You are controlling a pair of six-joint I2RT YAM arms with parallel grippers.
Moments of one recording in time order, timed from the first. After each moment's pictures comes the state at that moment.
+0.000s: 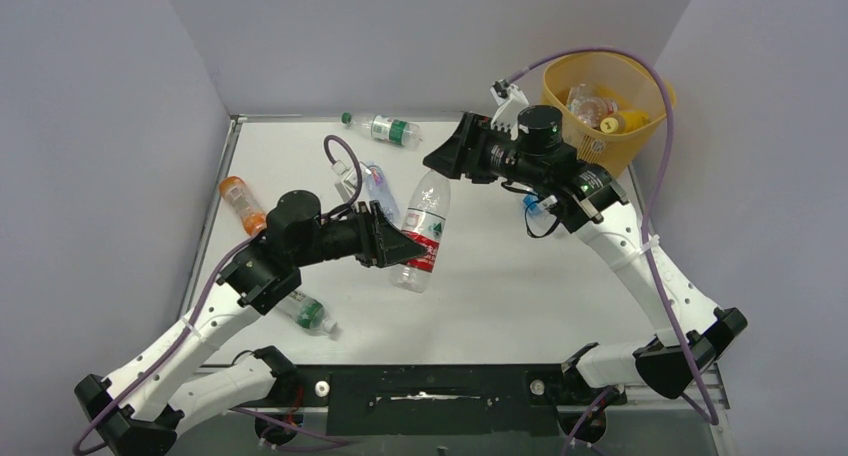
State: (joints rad) left arm -0.72 0.92 0.97 -0.27 0.47 -0.86; right arm 0.61 1.34 1.56 -0.53 -0.25 0.66
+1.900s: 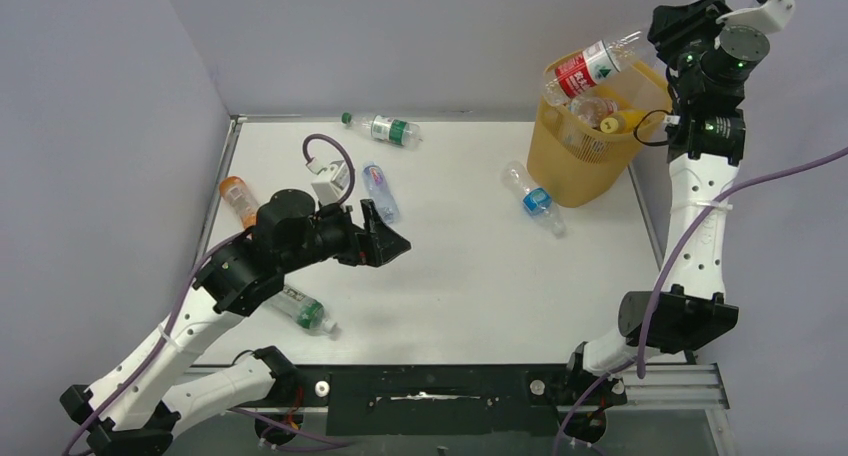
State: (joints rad) left arm -0.75 0.90 1.13 -0.62 0.15 -0.70; right arm -0.21 1.54 1.95 -0.26 -0.07 0.58
